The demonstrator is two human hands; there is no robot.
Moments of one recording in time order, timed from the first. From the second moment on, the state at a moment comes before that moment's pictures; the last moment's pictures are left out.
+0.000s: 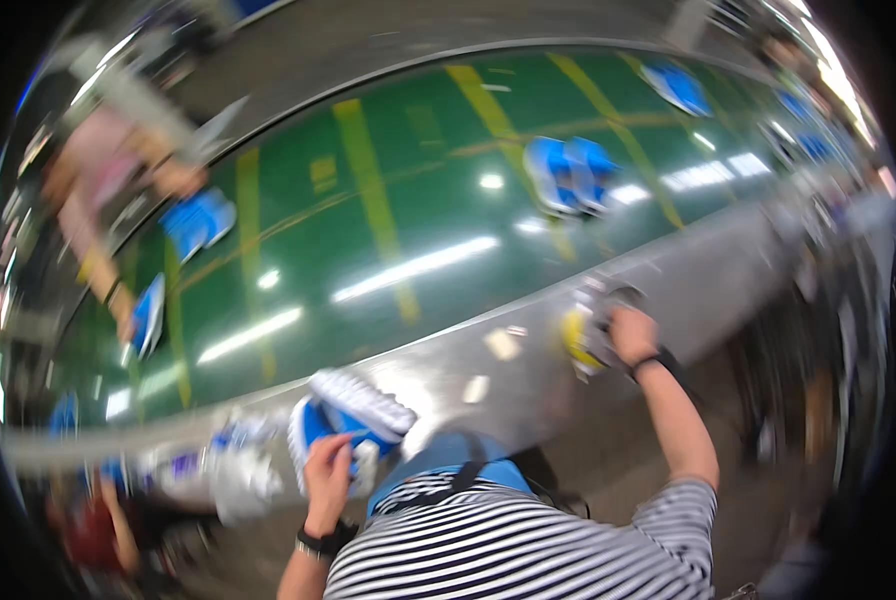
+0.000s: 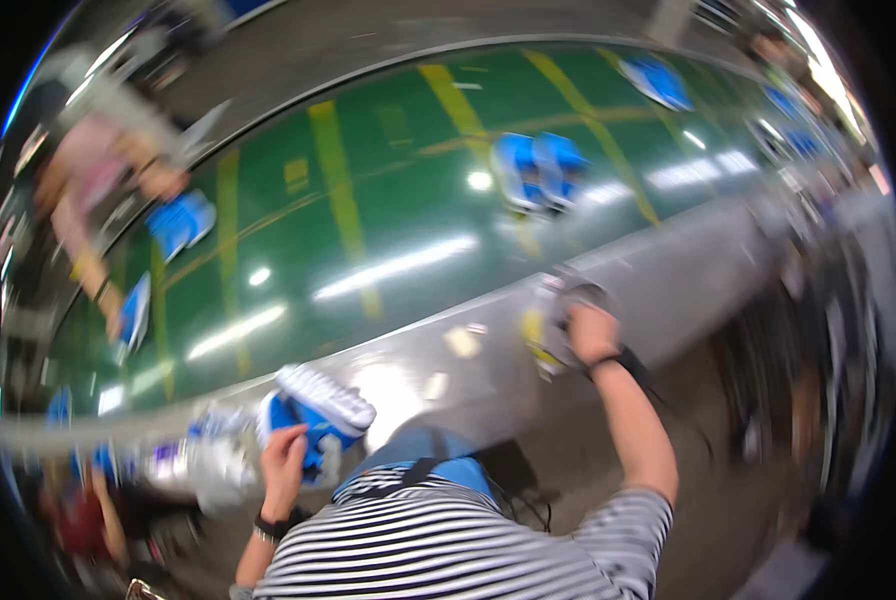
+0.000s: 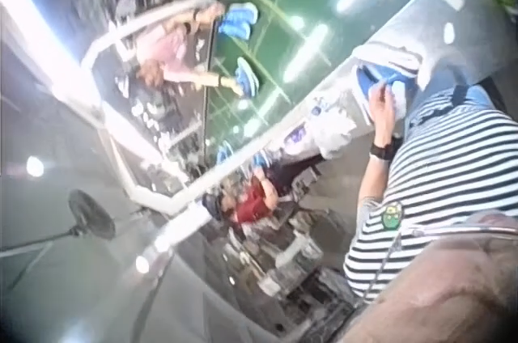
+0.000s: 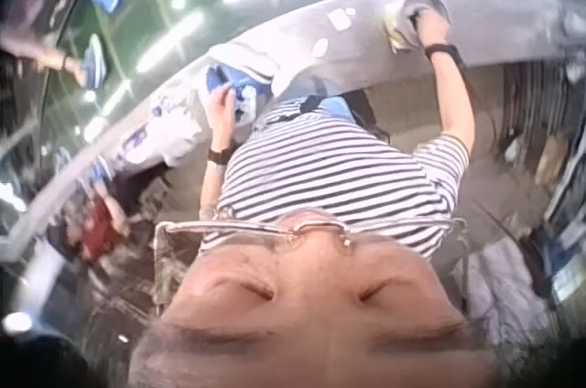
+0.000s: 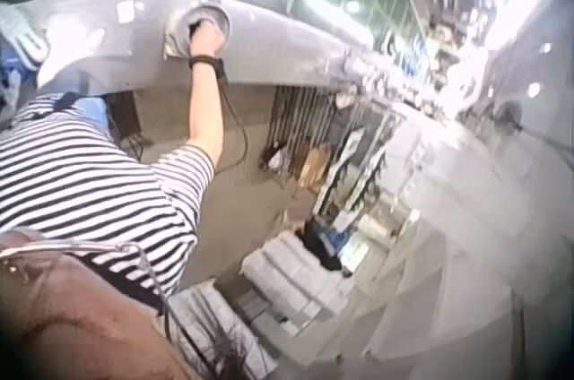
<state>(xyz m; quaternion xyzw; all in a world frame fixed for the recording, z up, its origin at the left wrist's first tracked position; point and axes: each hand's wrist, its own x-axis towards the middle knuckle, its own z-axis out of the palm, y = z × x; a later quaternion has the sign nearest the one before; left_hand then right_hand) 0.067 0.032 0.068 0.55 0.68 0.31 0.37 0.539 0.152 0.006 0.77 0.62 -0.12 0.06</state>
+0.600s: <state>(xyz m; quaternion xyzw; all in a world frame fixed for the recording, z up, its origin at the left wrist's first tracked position) -0.033 -0.027 -0.049 0.33 0.78 0.26 0.45 0.521 0.133 0.023 0.68 0.55 -0.32 -0.37</state>
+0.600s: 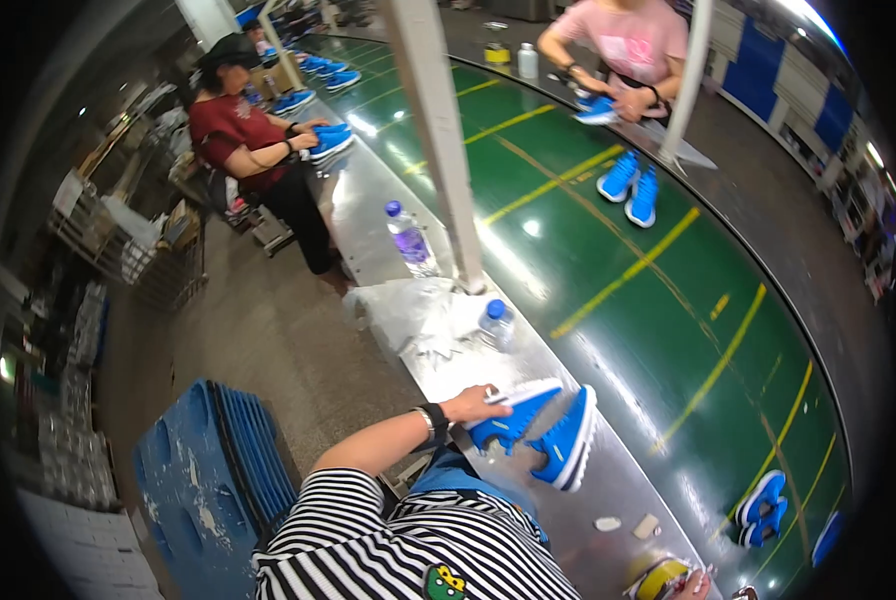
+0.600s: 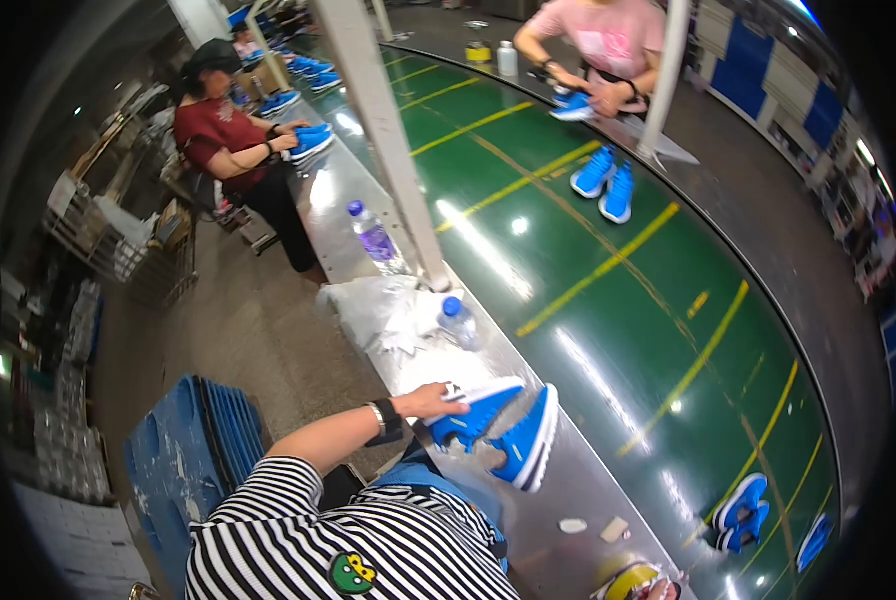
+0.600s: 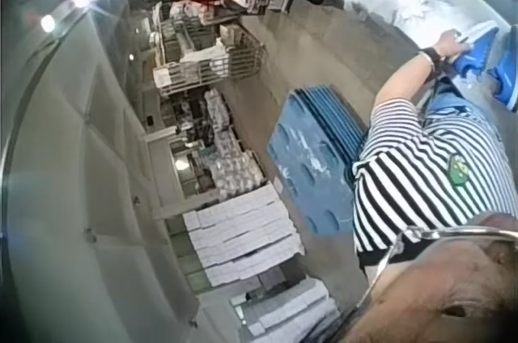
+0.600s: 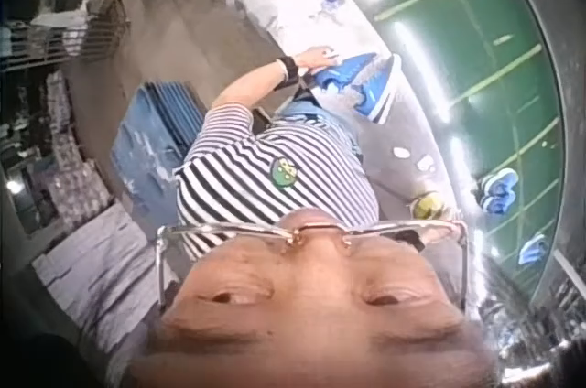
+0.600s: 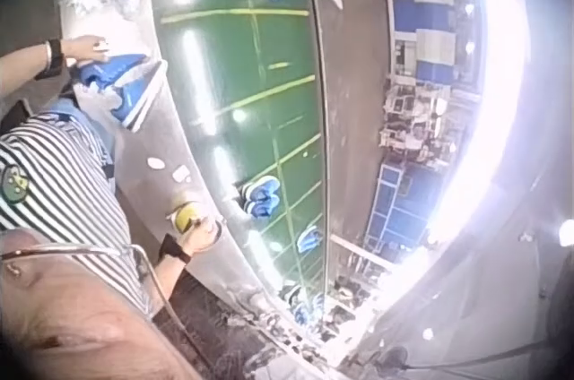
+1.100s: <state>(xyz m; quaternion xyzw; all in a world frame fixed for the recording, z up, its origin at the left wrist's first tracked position) -0.060 -0.033 -0.003 0.13 0.44 0.43 0.78 0.187 0.107 0.079 0.44 0.41 -0.69 -0.40</state>
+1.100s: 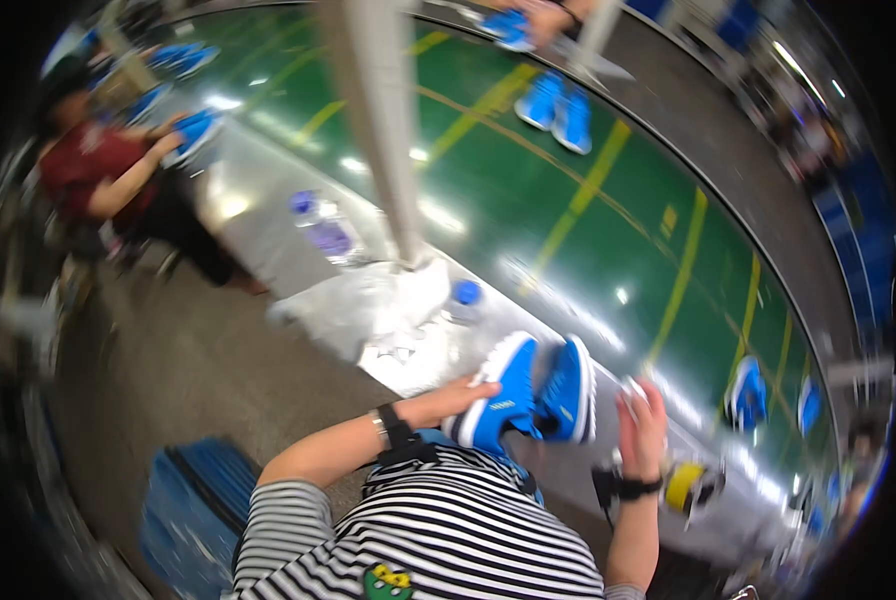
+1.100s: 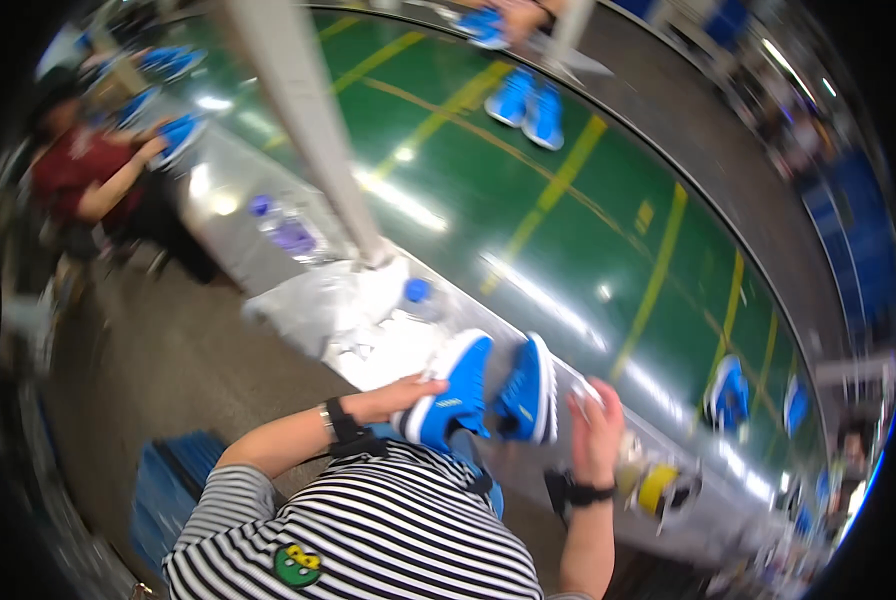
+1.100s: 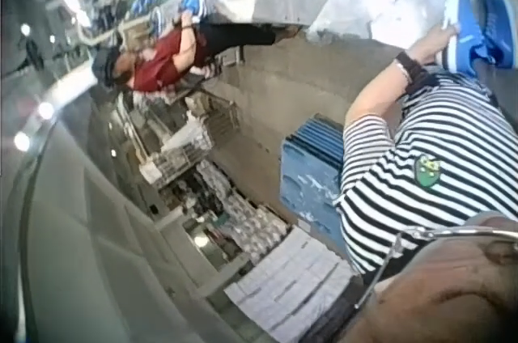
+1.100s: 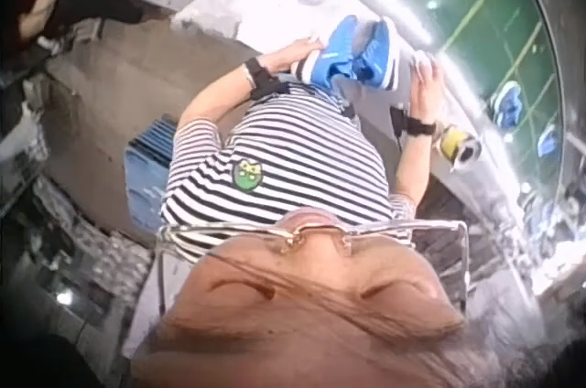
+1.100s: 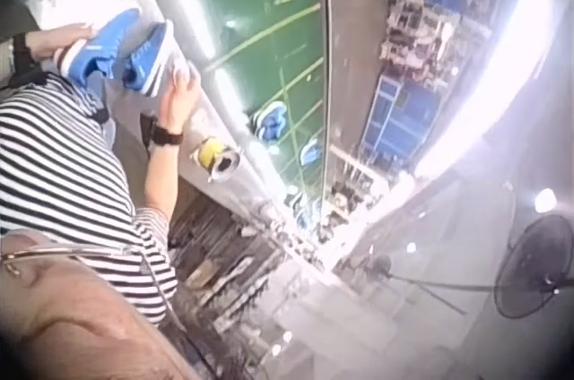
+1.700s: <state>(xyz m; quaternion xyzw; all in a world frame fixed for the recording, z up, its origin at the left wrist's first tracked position) -0.061 -0.047 -0.020 0.09 0.47 0.42 0.77 0.052 0.087 -0.013 0.41 0.76 -0.49 -0.14</state>
